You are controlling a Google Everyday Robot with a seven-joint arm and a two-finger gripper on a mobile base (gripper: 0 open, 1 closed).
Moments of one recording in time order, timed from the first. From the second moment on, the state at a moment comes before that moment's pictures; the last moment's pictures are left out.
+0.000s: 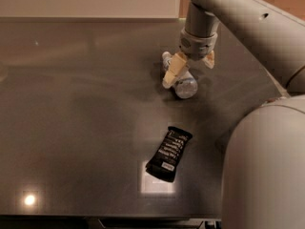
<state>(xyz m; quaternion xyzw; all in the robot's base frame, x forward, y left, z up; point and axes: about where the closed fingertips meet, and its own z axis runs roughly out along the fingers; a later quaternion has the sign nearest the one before) 0.639 -0.122 0.842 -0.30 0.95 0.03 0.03</state>
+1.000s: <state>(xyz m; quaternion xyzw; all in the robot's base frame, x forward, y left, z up) 0.667 -0.110 0.838 -0.28 0.96 0.01 0.03</state>
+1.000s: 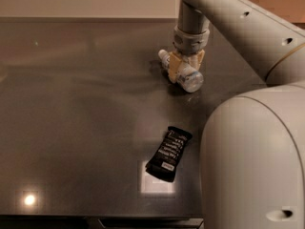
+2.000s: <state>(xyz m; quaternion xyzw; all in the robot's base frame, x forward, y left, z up) 0.637 -0.131 0.870 -0.29 0.95 0.02 0.05</state>
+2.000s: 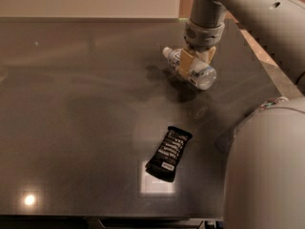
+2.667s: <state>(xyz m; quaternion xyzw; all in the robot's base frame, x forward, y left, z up) 0.594 -0.161 0.893 -0.29 0.95 0.04 0.06</state>
